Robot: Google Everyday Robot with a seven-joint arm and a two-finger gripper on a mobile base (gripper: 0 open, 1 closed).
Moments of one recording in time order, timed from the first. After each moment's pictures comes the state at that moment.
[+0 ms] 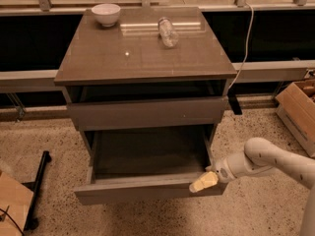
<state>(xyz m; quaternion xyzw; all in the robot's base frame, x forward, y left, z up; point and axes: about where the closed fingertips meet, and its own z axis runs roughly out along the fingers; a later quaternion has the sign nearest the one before) 0.525 -0.186 0.445 -0.30 0.88 0.34 0.16</state>
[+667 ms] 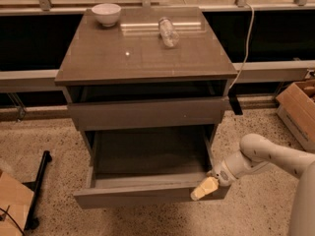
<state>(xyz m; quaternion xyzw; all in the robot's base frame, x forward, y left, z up) 0.491 -0.180 0.447 -0.35 0.87 0.35 0.08</state>
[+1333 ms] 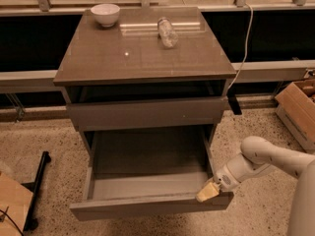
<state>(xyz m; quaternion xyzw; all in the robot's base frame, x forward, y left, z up) 0.462 -0.184 0.443 -0.35 0.86 0.36 0.04</state>
